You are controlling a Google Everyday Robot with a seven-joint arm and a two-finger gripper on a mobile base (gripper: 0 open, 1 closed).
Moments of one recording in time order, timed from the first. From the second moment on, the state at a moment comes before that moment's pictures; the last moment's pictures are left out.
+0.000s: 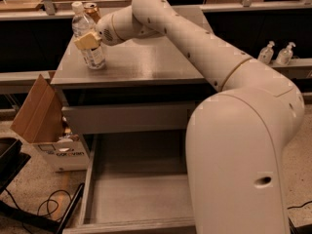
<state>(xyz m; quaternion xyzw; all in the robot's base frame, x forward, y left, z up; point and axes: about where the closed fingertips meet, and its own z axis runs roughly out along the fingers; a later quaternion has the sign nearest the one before) 0.761 0.214 0.909 -0.49 0.68 0.31 0.45</state>
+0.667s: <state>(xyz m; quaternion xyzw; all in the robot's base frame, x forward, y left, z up) 0.765 0.215 0.909 -0.49 0.68 0.31 0.44</state>
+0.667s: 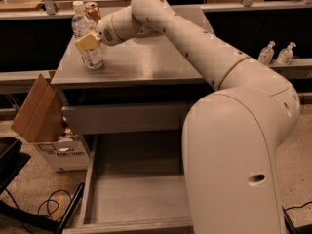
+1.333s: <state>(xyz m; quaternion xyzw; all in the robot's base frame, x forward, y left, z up) 0.764 0.218 0.908 -0.50 0.68 0.31 0.44</state>
